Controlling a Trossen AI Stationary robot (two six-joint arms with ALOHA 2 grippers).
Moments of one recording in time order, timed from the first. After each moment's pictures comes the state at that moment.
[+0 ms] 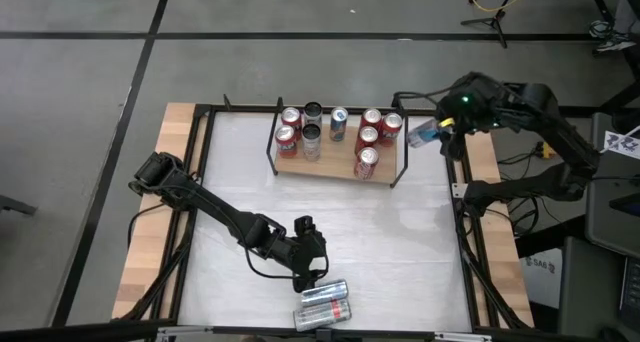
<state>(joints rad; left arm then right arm) -0.46 1.81 1.34 -0.35 -0.33 -0.46 -0.46 1.16 1.67 -1.57 0.15 -0.24</state>
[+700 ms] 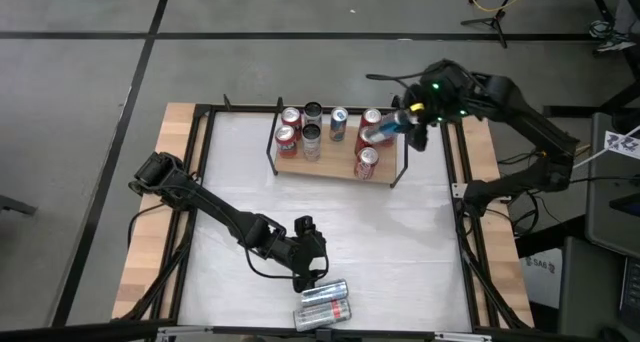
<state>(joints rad) -0.46 1.81 1.34 -0.34 -0.33 -0.46 -0.46 1.30 1.69 -1.28 -0.04 -0.15</state>
